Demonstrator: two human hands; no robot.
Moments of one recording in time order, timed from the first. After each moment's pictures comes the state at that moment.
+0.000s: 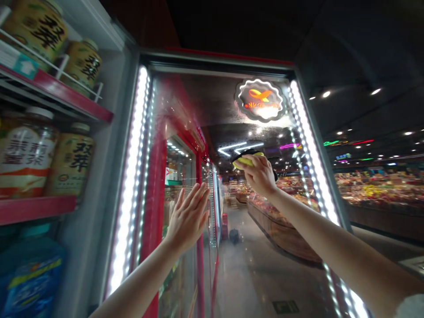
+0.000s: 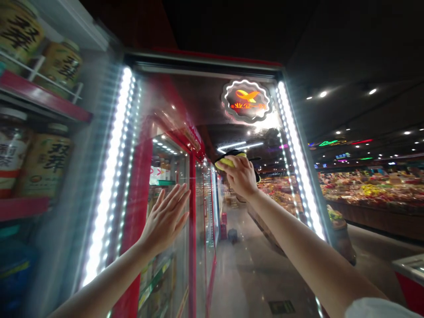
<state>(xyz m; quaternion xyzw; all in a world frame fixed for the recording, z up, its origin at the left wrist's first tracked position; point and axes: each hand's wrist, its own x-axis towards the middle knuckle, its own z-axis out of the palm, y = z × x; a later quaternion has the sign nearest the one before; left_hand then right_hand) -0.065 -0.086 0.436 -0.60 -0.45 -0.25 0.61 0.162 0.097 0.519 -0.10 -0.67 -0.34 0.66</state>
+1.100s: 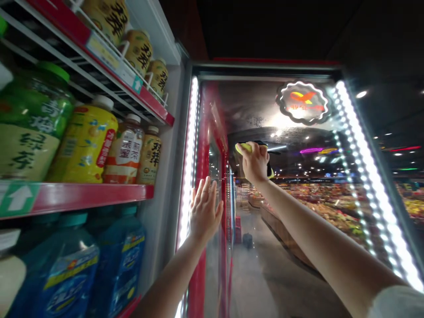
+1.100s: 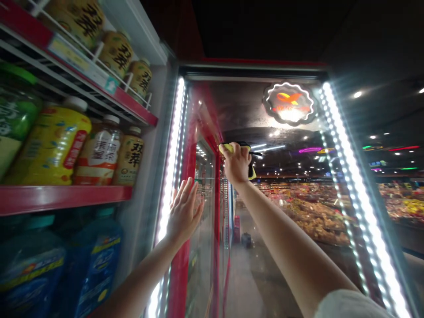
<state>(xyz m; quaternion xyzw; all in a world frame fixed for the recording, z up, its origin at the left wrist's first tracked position) -0.121 -0.119 0.428 -0.52 -0.49 -0.40 0.58 0.037 0.013 0.557 -0.14 -0.61 -0.26 0.73</state>
